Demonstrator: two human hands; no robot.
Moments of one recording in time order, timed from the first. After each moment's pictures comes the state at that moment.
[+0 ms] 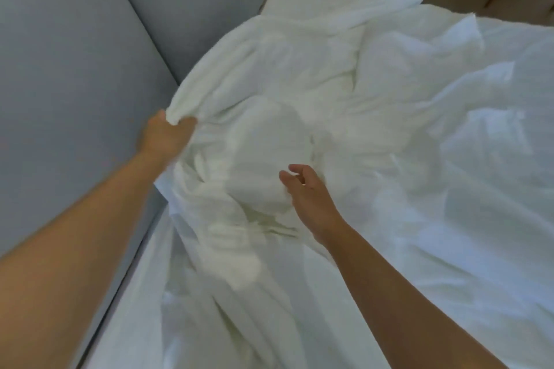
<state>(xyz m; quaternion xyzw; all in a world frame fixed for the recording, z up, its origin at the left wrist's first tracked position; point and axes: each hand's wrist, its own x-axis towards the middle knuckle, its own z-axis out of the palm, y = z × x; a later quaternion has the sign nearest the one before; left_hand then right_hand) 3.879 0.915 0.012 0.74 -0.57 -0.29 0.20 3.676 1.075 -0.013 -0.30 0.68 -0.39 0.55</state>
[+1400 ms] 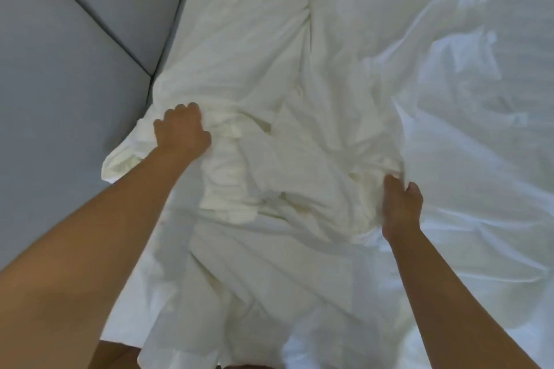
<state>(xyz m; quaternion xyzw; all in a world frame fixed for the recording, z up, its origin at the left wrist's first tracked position) 3.797 0.977 -0.049 0.63 -0.76 -0.10 -0.13 3.538 1.211 -0.083 0.05 0.84 -0.44 0.32</state>
